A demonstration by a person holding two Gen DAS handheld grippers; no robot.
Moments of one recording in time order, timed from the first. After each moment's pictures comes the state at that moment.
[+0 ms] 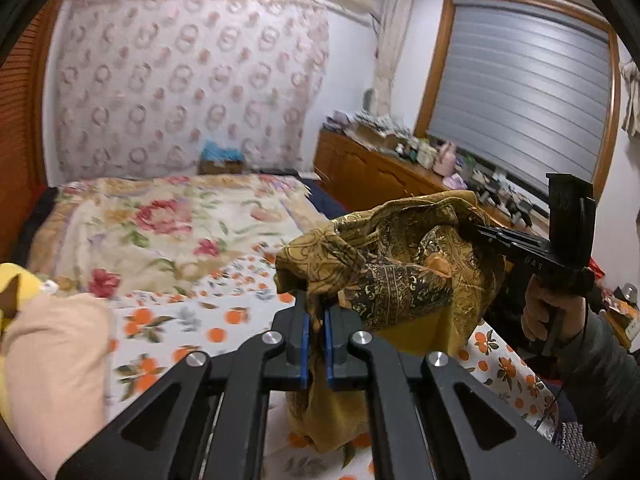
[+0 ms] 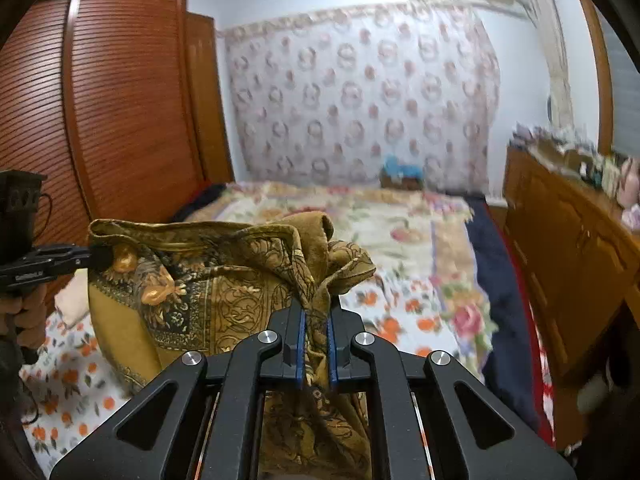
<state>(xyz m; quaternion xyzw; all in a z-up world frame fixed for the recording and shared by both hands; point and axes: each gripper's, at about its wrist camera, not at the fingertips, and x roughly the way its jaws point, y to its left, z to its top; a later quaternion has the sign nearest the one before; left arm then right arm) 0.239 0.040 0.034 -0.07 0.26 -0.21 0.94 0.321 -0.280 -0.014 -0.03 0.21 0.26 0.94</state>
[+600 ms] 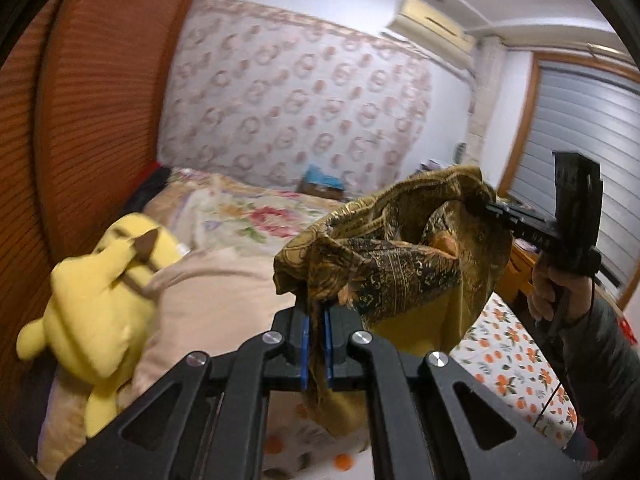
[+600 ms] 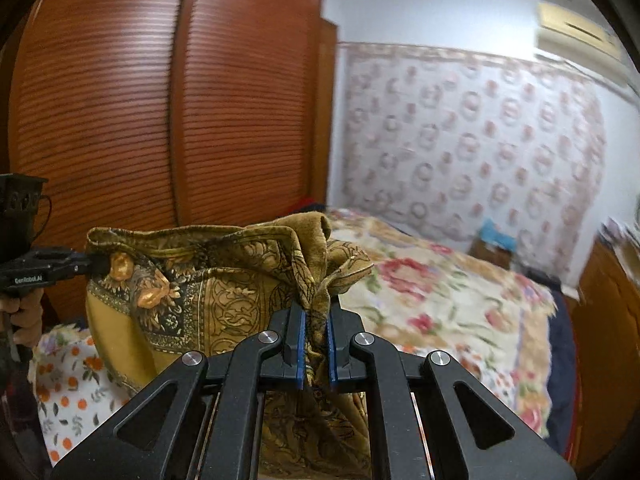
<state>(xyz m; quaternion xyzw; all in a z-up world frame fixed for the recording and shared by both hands) 0.140 0.226 0.008 -0.15 0.23 -0.04 0.96 0.323 -0.053 0.031 -0.14 0.16 0.42 0.88</state>
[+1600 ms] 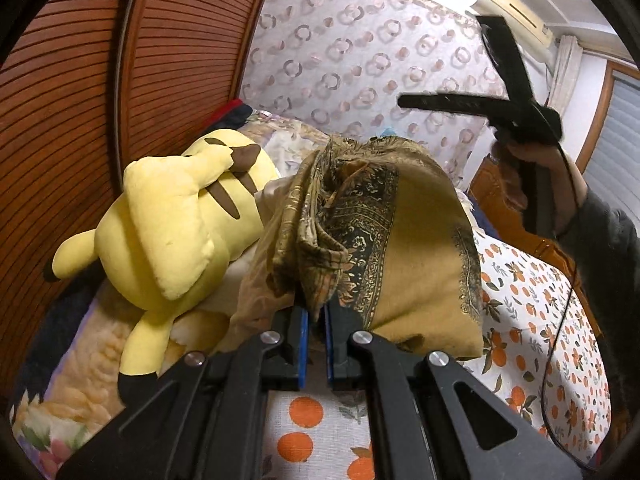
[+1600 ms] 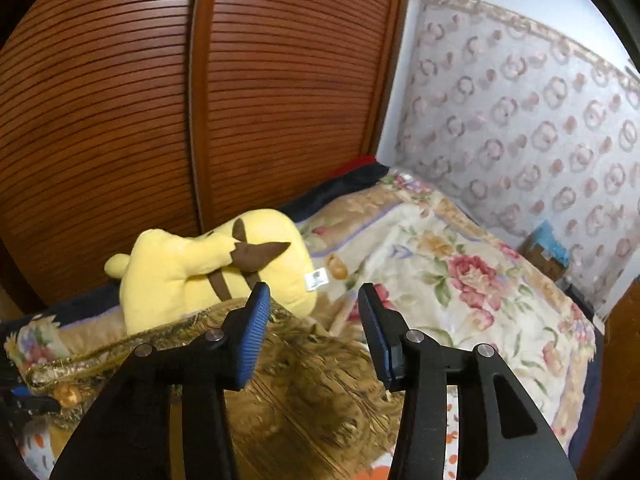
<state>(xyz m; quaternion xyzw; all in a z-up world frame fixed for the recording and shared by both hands) 0.112 0.290 -0.091 -0.19 0.31 0.06 0.93 0.406 0.202 -0.038 -0.22 0.24 0.44 0.83</state>
